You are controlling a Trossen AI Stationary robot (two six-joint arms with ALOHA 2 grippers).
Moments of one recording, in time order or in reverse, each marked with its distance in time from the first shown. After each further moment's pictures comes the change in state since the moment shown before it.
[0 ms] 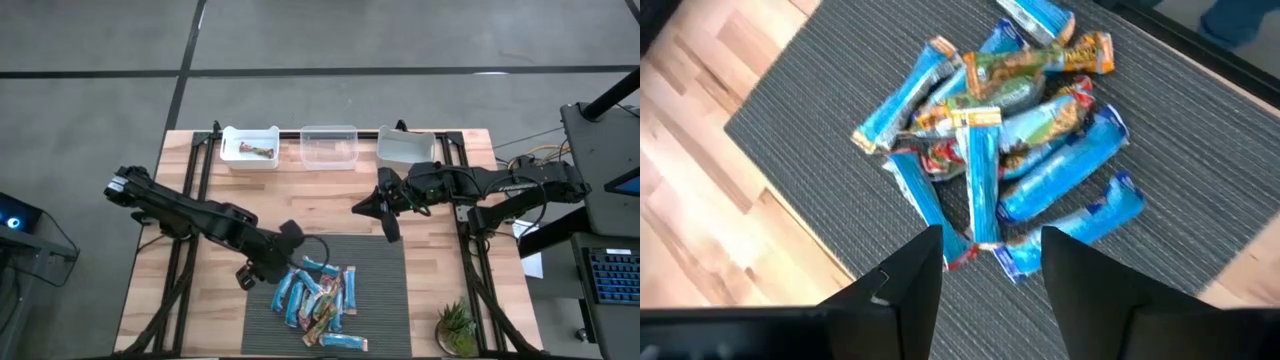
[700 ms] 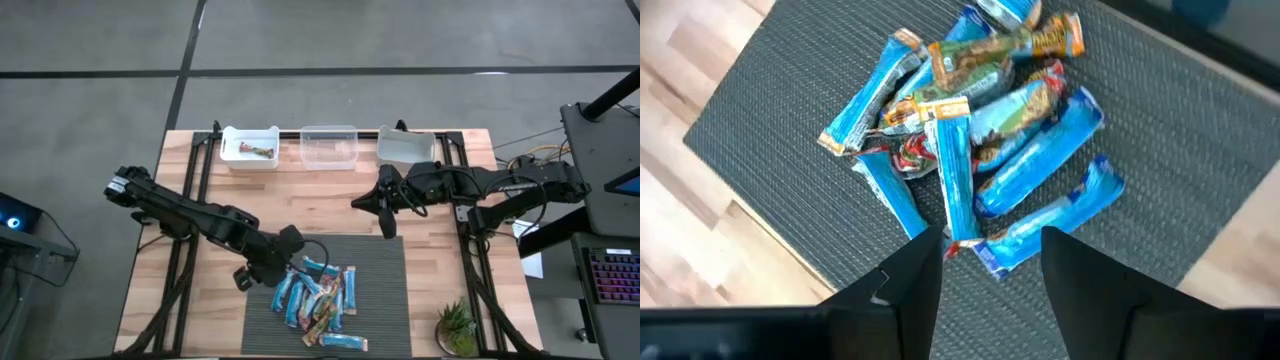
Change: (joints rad) left arm -0.001 0.000 -0.040 -0.003 0.043 0.065; right arm 0.000 0.000 0.000 0.000 0.076 0.010
